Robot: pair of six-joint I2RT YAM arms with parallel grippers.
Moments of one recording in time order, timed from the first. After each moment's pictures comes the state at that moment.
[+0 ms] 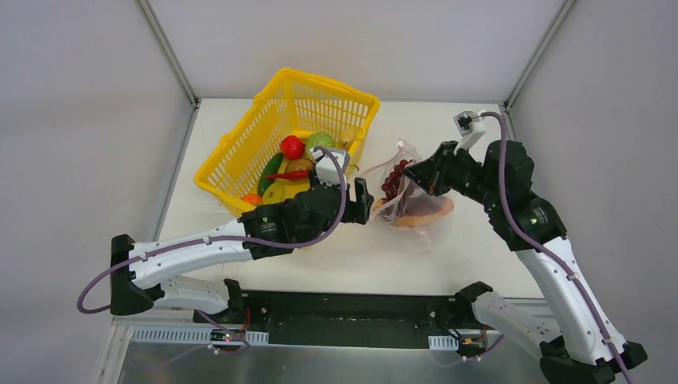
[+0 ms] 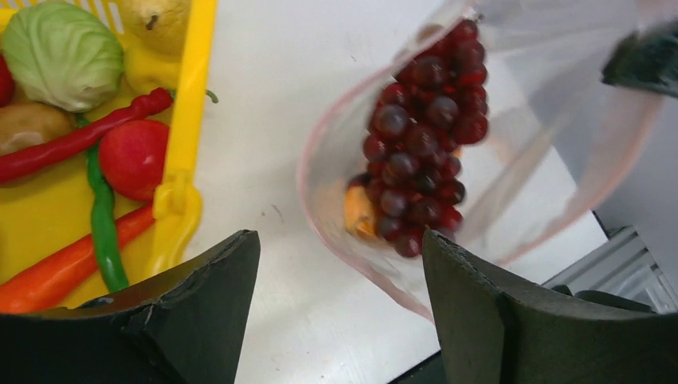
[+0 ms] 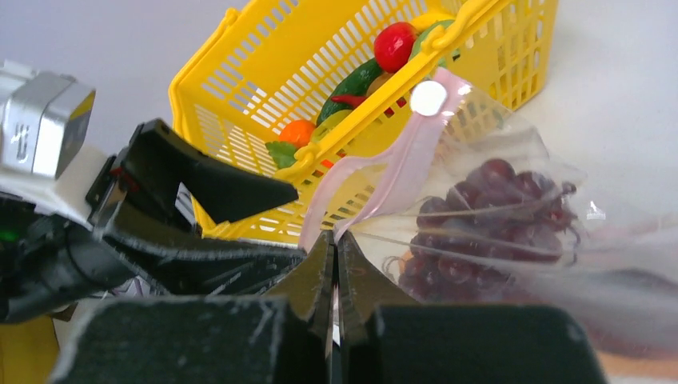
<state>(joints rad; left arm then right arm) -1.26 1.19 1.12 -0.27 -0.67 -0.54 0.48 0.88 1.20 -0.59 -0.33 0.48</state>
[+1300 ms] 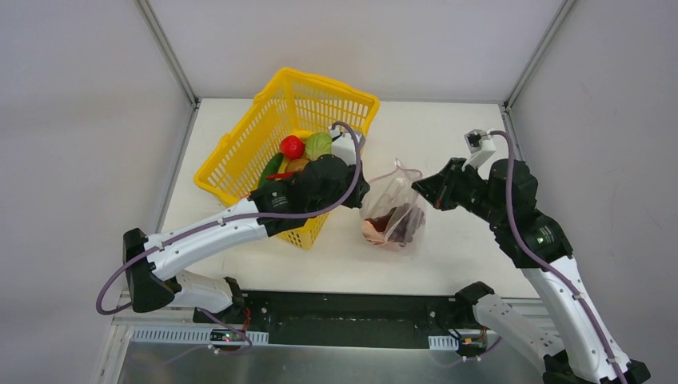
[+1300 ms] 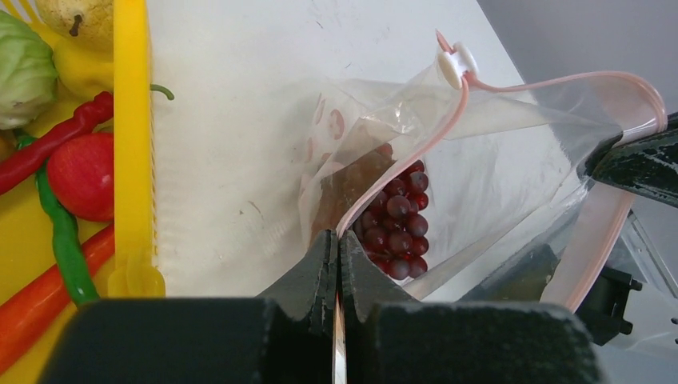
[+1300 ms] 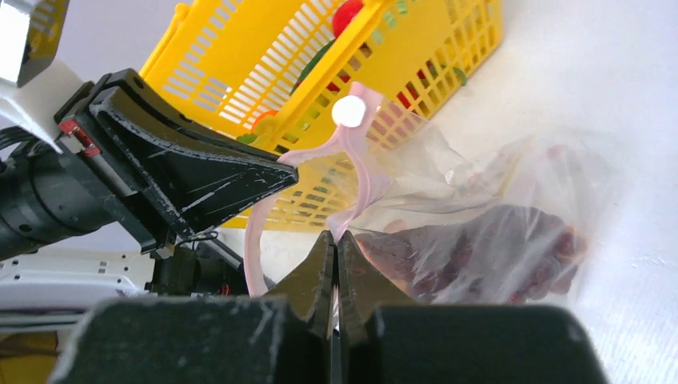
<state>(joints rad) -1.08 1.31 1.27 -0.39 -0.34 -0.51 0.48 0.77 1.11 -0.66 -0.25 0.52</state>
